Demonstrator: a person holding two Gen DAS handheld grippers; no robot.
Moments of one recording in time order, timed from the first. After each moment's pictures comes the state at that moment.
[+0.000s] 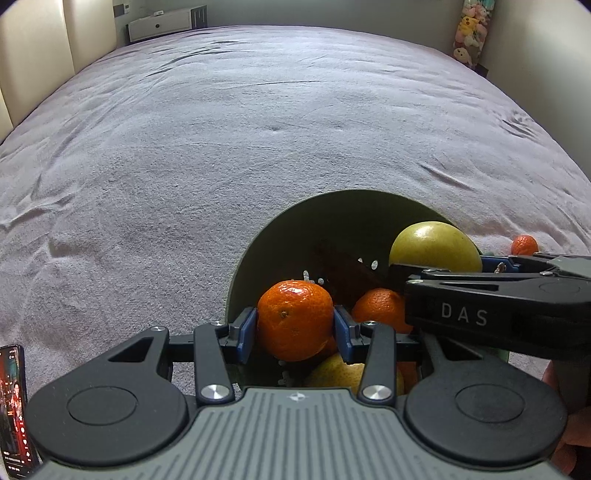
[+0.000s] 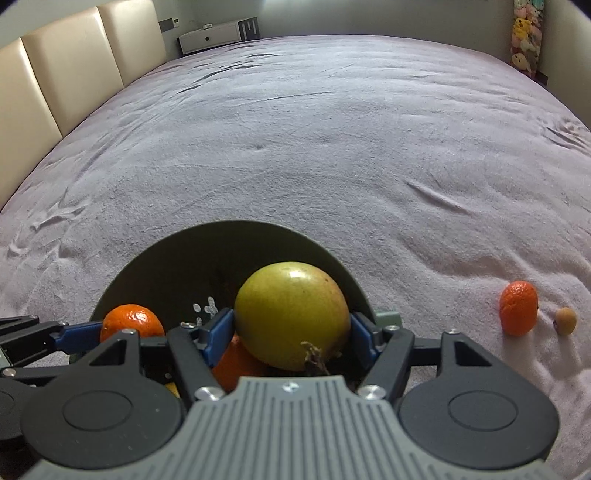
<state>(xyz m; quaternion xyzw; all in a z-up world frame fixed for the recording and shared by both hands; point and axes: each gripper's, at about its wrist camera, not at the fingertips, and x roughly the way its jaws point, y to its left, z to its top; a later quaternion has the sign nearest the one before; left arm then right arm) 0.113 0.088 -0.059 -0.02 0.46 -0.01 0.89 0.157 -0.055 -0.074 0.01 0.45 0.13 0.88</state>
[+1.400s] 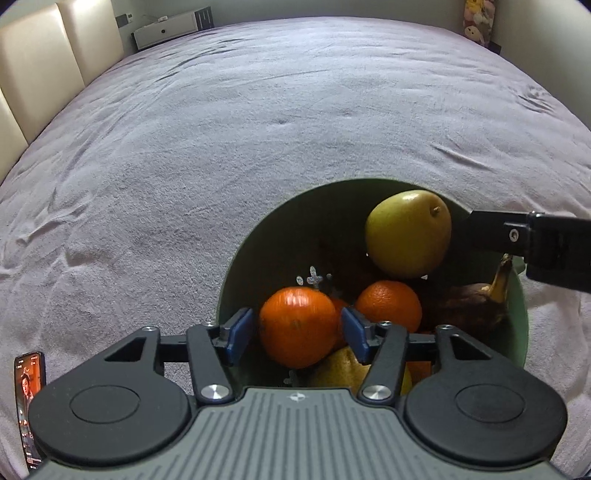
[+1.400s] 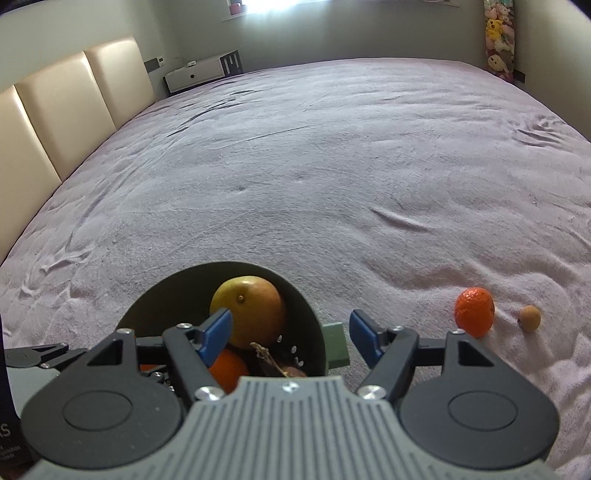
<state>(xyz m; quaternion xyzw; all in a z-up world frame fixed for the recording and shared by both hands) 0.118 0.067 -0.062 0.03 0.47 0.03 0.88 0.138 -0.094 -0.038 0.06 0.41 0.12 0.90</state>
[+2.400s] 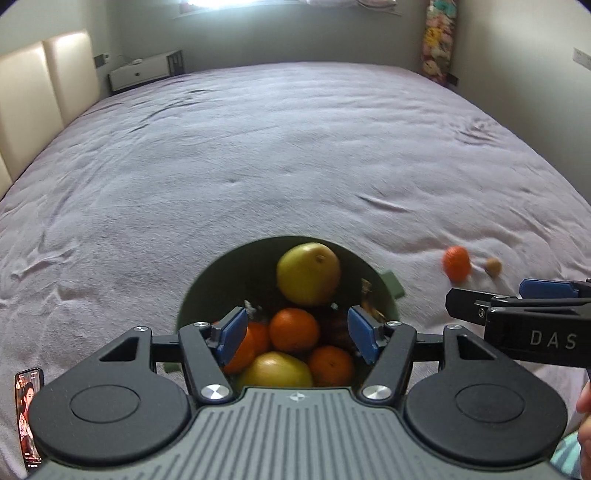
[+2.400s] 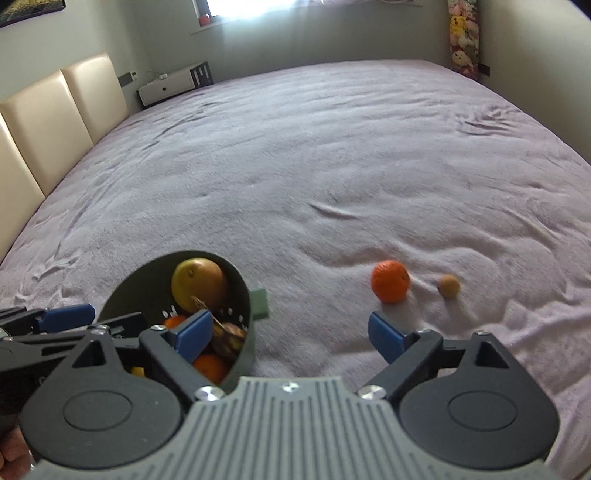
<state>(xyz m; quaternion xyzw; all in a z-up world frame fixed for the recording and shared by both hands) 0.076 0.018 -0.002 0.03 0.42 -0.03 0.91 0.079 -0.163 -0.012 0.07 0.42 0.07 0.90</state>
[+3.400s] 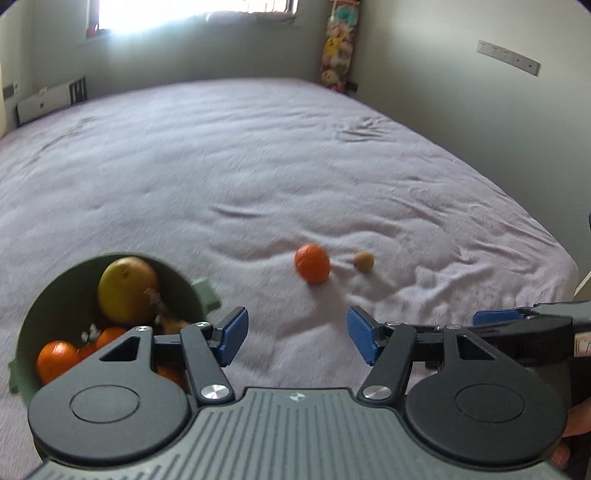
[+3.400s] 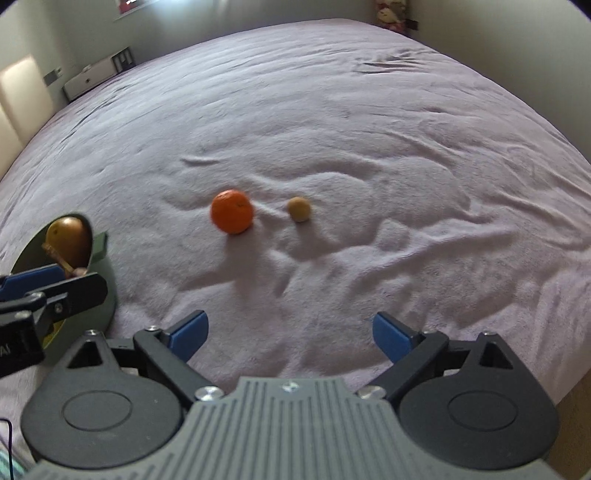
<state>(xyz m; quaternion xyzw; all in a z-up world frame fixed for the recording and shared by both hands) 0.066 -0.084 -0.027 0.03 0.37 -0.19 0.91 0.052 -0.277 -0.060 0.10 0.45 -0.04 0.89</state>
